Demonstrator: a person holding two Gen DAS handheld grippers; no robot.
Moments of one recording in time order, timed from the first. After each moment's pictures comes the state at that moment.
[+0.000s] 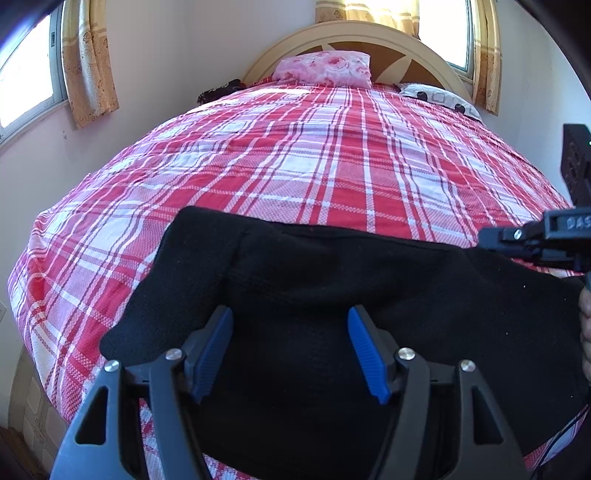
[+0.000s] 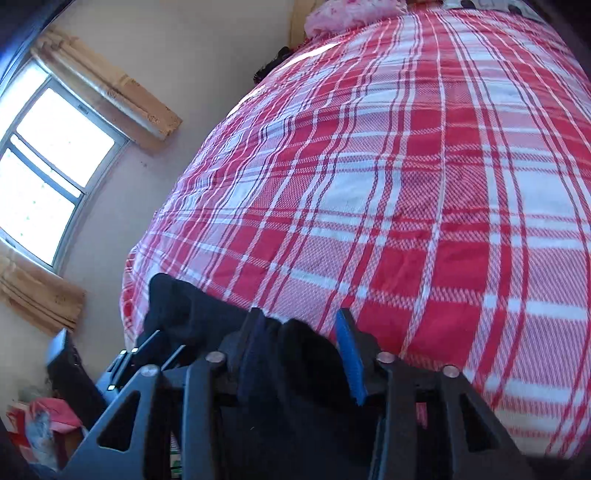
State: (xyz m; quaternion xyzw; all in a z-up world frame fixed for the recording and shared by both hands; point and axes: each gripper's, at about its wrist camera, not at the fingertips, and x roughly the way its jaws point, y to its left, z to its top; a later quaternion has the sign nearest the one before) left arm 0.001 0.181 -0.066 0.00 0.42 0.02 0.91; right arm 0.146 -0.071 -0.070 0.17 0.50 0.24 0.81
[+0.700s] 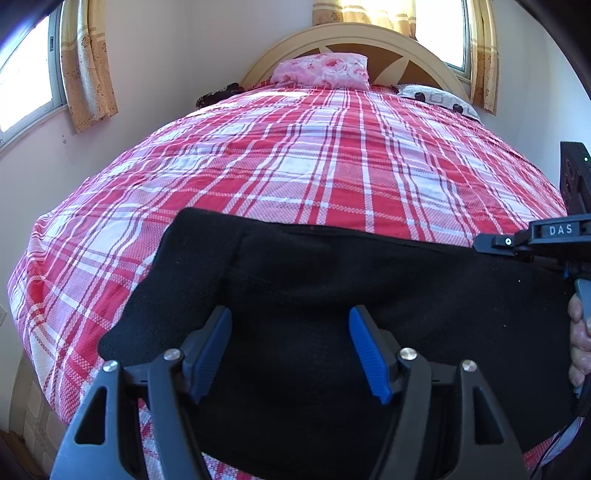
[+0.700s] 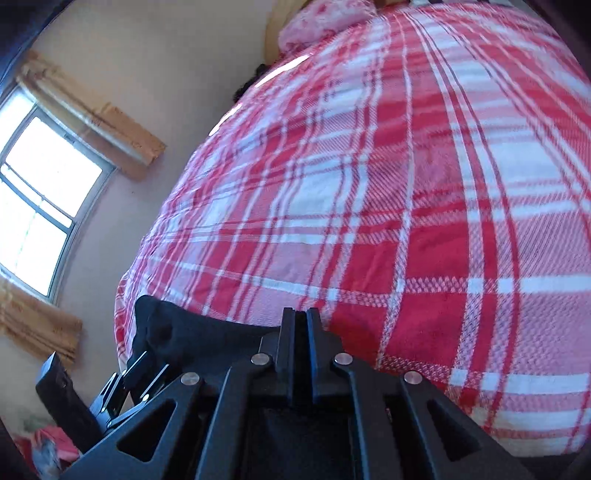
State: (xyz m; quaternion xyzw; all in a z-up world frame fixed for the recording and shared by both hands) left arm 0.002 0.179 -0.068 0.01 0.41 0.02 0.91; right arm 0.145 -0.091 -0.092 0.22 0.49 0.19 0.82
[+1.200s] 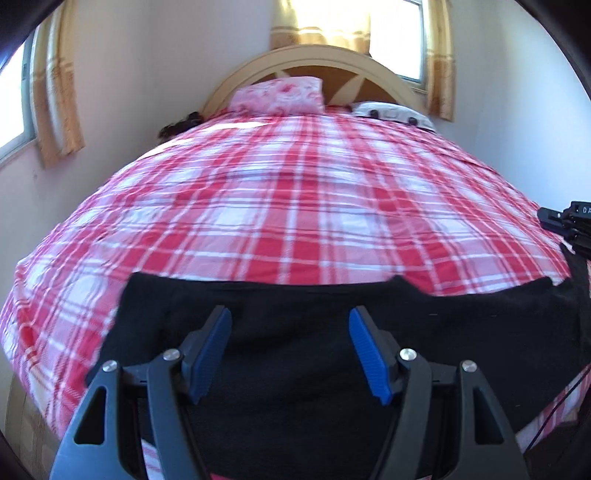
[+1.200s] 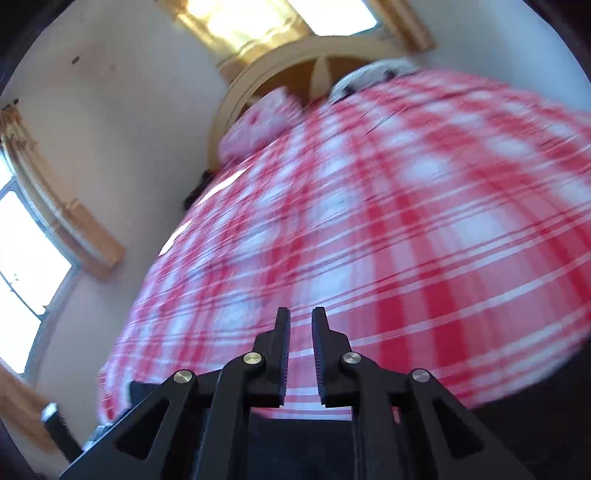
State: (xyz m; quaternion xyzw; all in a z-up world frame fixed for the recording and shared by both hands) left arm -0.008 0.125 -0.023 0.02 0.38 -0.07 0.92; right arm 0.059 -0.213 0.011 0.24 0.33 0.00 0.91
